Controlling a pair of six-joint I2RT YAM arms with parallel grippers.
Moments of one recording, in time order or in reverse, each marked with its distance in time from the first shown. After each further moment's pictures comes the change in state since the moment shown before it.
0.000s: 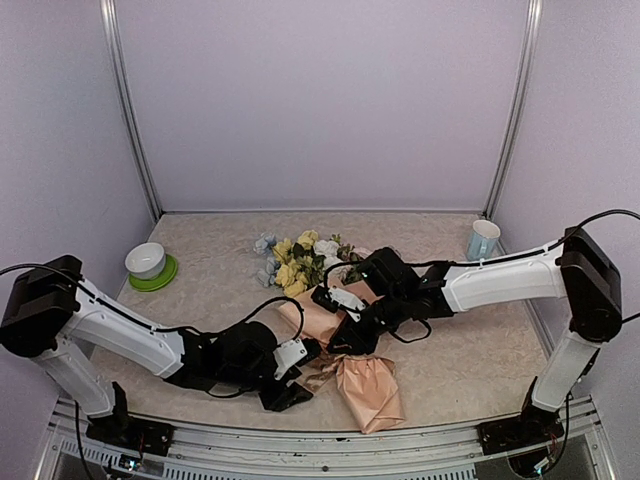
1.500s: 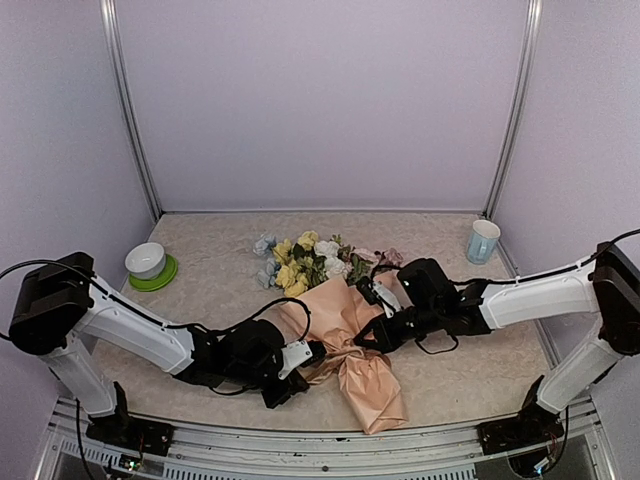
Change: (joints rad) left arm 0.023 0.077 0.056 -0.043 0.030 0.063; right arm -0.083 -0.195 -0.294 0.233 0.050 0.399
